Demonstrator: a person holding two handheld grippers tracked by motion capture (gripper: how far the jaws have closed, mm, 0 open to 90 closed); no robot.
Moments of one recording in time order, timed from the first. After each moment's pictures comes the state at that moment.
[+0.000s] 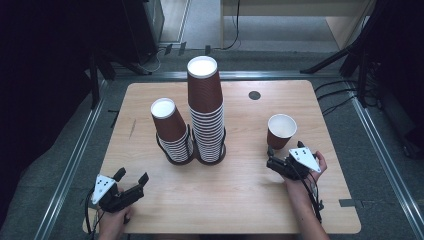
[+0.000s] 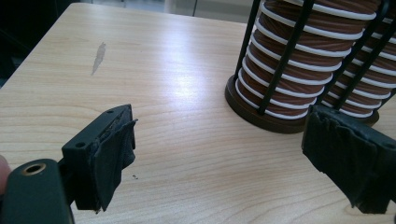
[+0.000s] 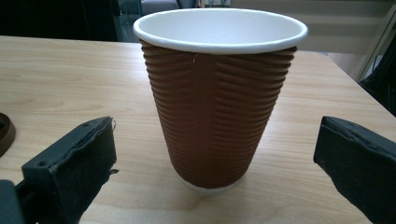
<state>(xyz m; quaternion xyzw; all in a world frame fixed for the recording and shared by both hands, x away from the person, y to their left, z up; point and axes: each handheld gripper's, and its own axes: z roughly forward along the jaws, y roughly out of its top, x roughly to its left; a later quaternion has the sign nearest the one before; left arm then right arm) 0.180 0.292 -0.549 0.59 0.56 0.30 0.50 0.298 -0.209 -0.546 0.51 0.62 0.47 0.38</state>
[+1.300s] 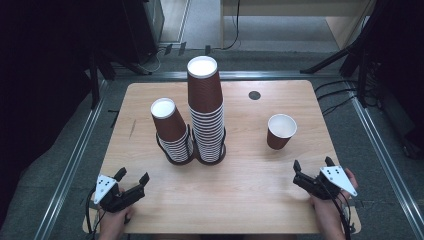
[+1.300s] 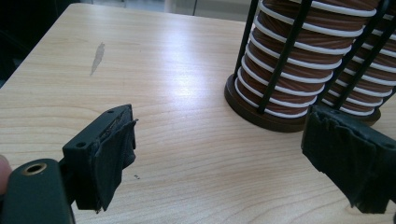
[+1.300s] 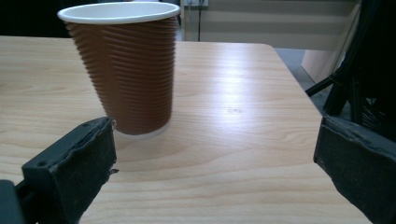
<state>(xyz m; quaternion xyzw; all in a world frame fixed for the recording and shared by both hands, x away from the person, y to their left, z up) 0.180 0.290 -0.550 0.59 0.56 0.30 0.49 0.249 -0.279 -0.546 0.52 0.60 0.46 0.39</state>
